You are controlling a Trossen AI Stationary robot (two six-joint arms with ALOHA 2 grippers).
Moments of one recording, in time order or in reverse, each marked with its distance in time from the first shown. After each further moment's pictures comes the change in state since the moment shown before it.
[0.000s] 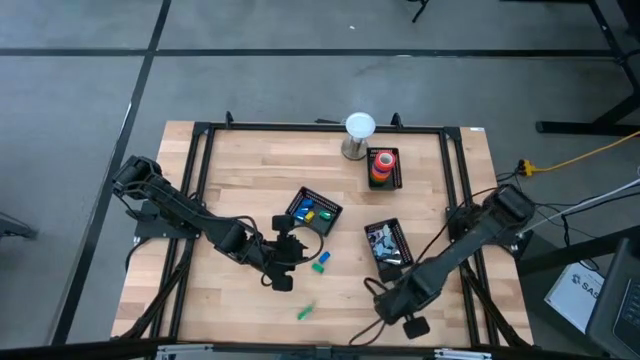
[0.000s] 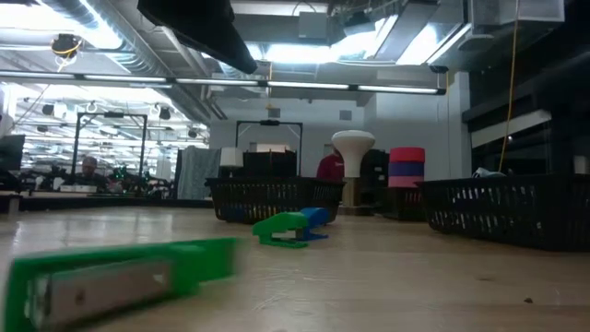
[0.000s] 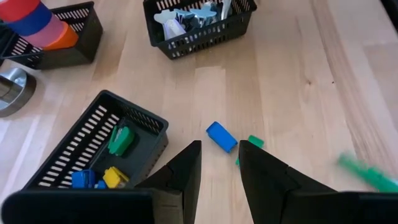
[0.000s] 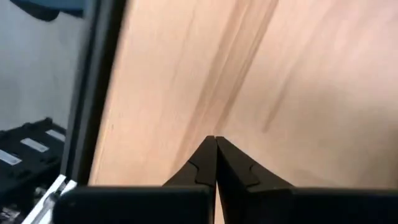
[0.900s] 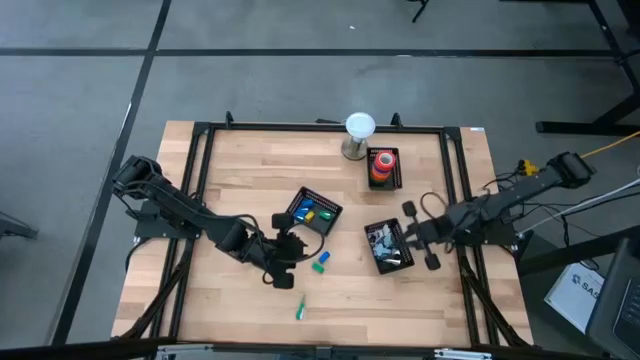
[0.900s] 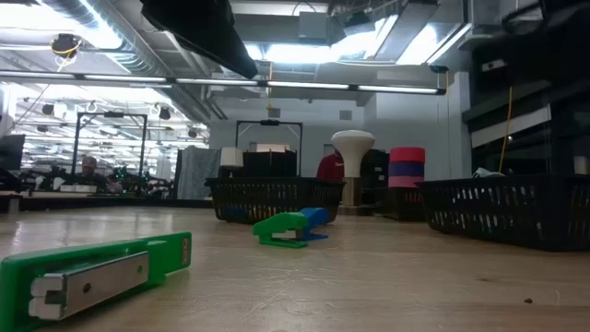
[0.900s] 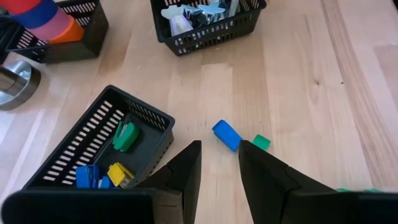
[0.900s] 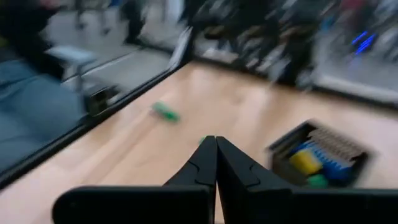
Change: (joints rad) left arm 0.016 0.000 0.000 -0.011 -0.001 -0.016; right arm -0.305 -1.095 -0.984 1.063 0.246 -0.508
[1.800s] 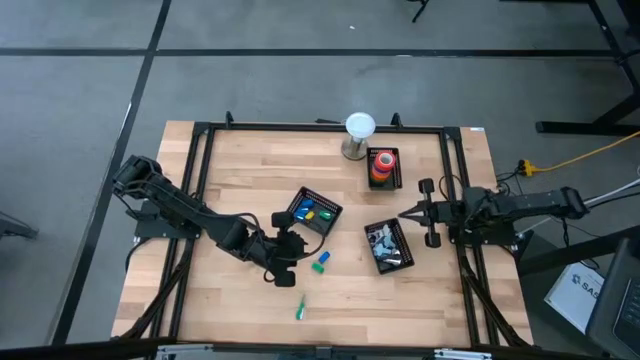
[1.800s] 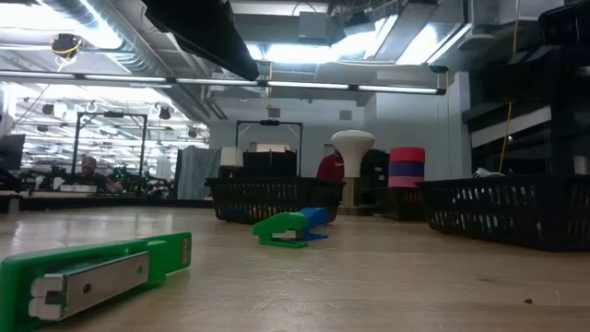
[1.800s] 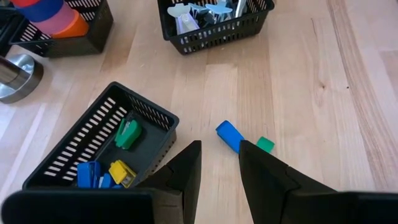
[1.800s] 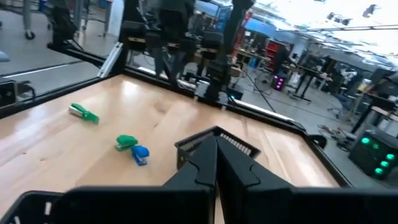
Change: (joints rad) left arm 0.013 0.000 0.000 -0.002 0.000 -0.026; right arm -0.301 -0.554 -0.168 -0.207 -0.066 -0.194
